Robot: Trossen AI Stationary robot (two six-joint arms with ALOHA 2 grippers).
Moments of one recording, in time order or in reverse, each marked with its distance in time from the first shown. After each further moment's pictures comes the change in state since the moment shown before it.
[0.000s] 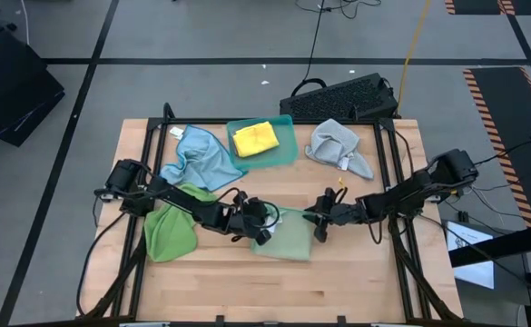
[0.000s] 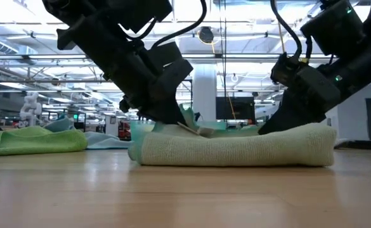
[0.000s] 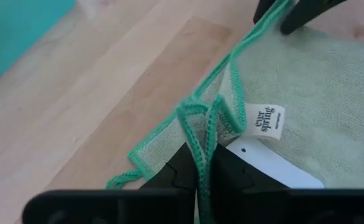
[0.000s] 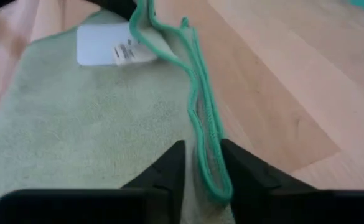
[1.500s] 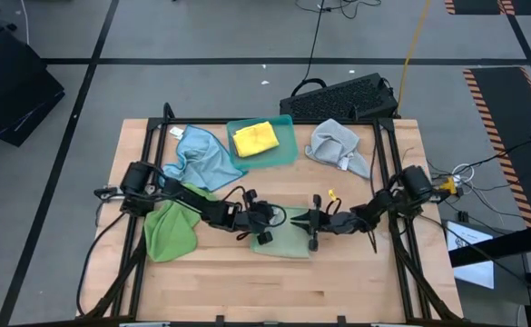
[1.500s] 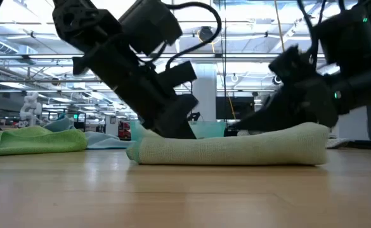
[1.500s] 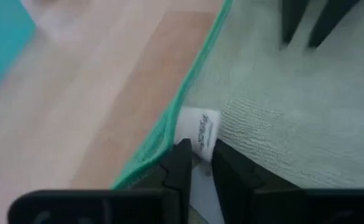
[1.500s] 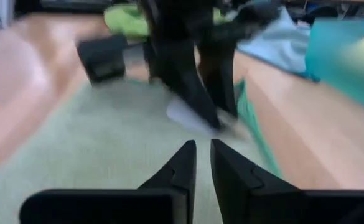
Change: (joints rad) left arm 0.050 0.103 0.000 0.164 0.058 0.294; right arm 0.070 0.428 0.018 0.712 0.079 -0.389
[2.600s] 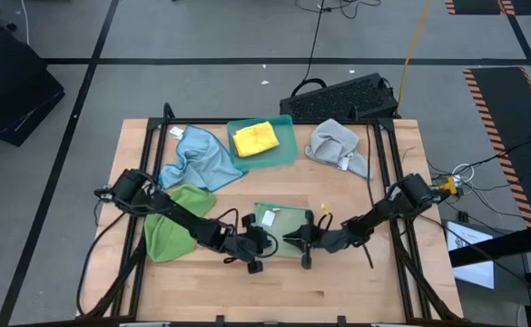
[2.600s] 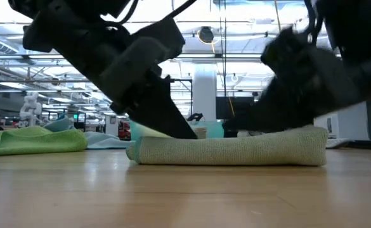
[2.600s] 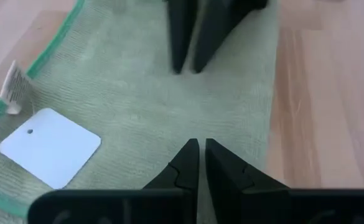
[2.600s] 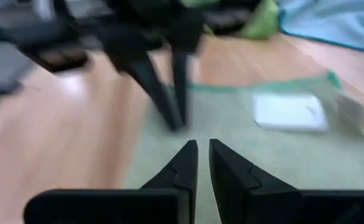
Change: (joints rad) left arm -0.192 -0.026 0.000 0.003 0.074 -0.083; right arm 0.134 0.036 0.182 -0.190 0.067 0.223
